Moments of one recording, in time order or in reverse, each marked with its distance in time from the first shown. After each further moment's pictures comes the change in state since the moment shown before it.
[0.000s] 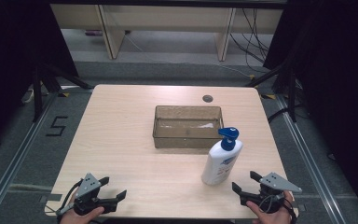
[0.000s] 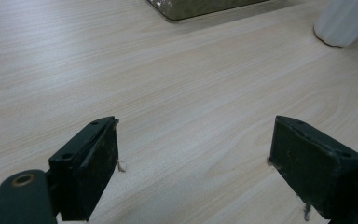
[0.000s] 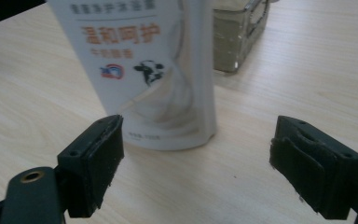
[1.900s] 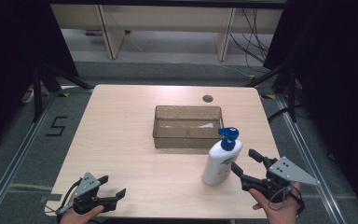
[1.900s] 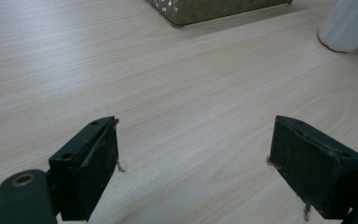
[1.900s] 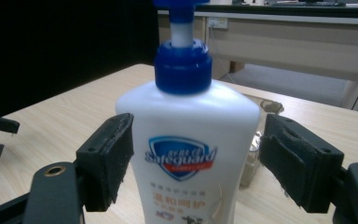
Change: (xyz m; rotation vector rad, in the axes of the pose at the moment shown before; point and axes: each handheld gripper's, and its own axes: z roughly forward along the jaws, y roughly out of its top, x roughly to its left) left arm 0.002 0.001 0.000 -0.015 0.007 0.001; right arm 0.022 0.079 -0.031 -0.264 0.052 -0.088
